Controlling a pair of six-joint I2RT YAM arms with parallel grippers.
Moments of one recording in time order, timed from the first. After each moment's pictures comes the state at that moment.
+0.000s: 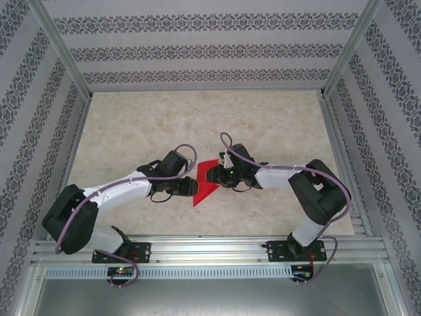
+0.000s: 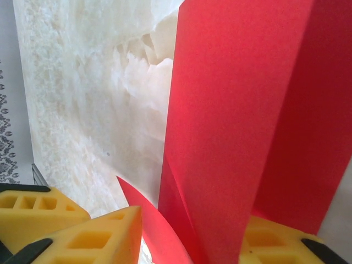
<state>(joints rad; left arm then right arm) -0.70 1.40 0.76 -0.42 0.26 -0.60 0.63 1.68 0.74 0.10 -0.52 0.81</state>
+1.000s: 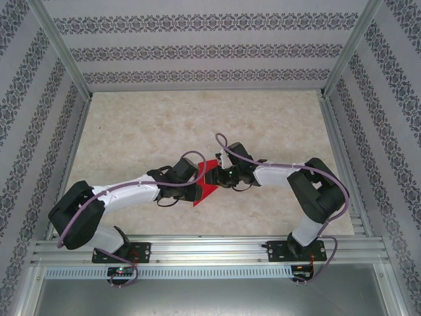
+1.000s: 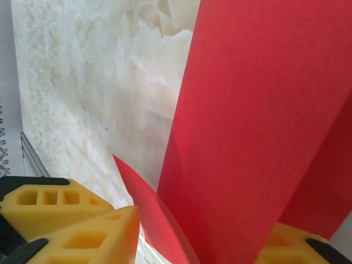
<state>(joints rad) -0.82 1.46 0.77 -0.41 0.11 -0.65 0.64 1.70 0.79 0.00 -0.58 0.67</state>
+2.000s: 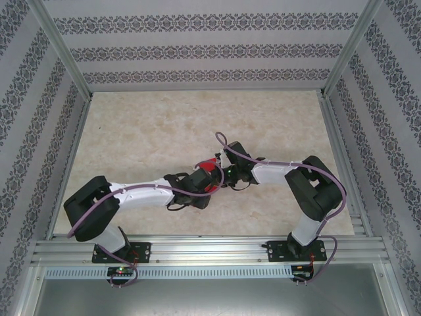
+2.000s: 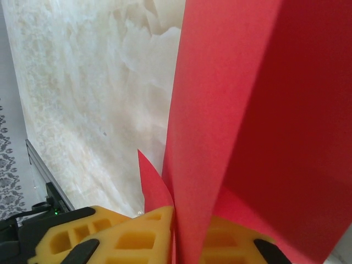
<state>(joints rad) -0.98 1.59 0.85 -0.43 -0.10 -0.57 0.63 1.73 0.83 -0.03 -0.59 0.74</state>
